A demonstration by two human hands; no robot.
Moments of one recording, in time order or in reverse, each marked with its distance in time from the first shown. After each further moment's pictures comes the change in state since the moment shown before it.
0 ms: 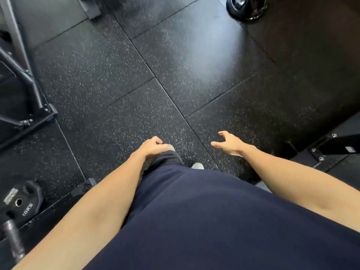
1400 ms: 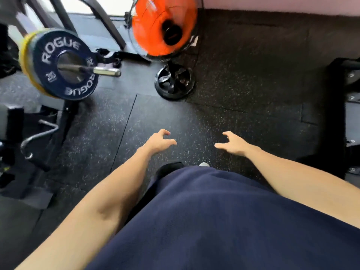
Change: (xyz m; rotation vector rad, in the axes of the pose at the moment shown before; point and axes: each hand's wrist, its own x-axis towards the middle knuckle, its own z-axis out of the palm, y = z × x) left_hand 0.491 0.673 -0.411 0.551 -0.160 0.467; right_hand 0.386 -0.145 -0.550 0.775 0.406 0.297
